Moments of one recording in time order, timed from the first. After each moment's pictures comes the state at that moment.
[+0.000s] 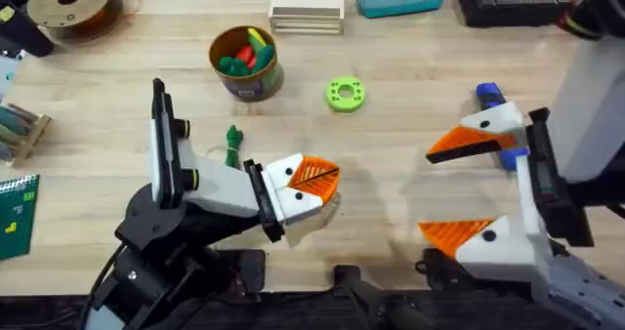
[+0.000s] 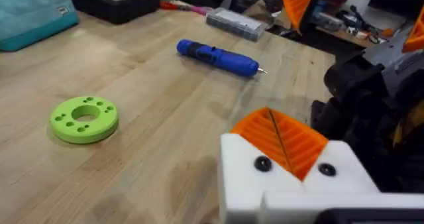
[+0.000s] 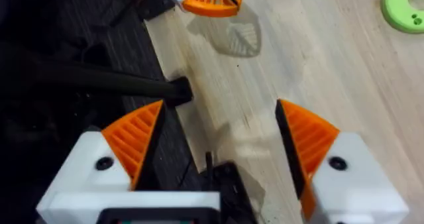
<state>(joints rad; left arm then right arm) -0.56 0.01 0.01 -0.06 0.63 -0.19 0.45 0.85 1.14 -1.45 -0.58 -0.53</state>
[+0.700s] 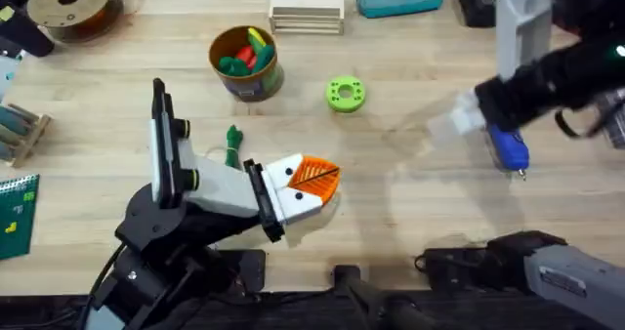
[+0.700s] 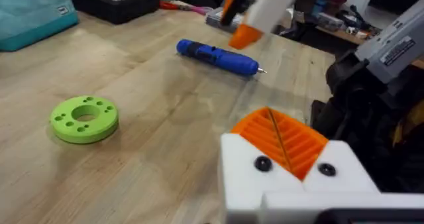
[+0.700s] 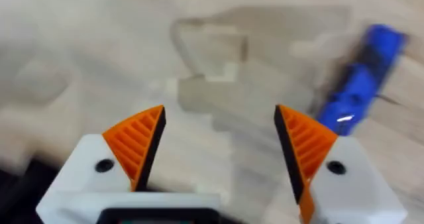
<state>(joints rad) -0.56 0.01 0.01 -0.06 0.63 -0.19 0.18 1.18 1.14 -1.25 -0.08 -0.24</state>
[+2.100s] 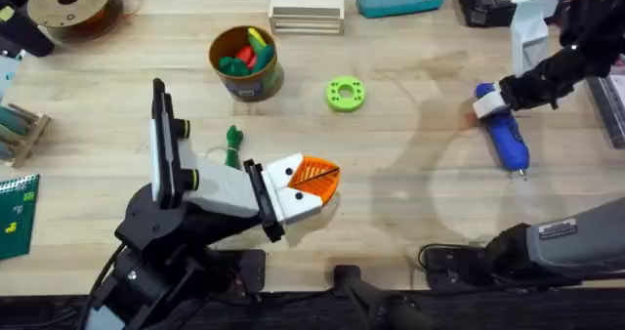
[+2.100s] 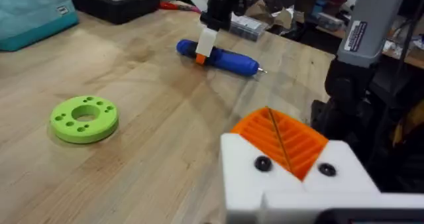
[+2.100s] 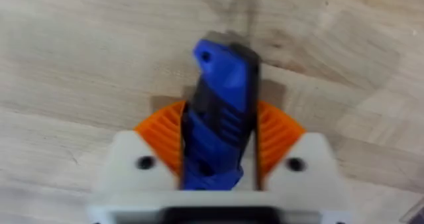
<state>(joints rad) -0.56 0.01 0.01 -0.06 0.63 -0.19 -0.36 1.77 1.14 -0.83 -0.06 -0.61</state>
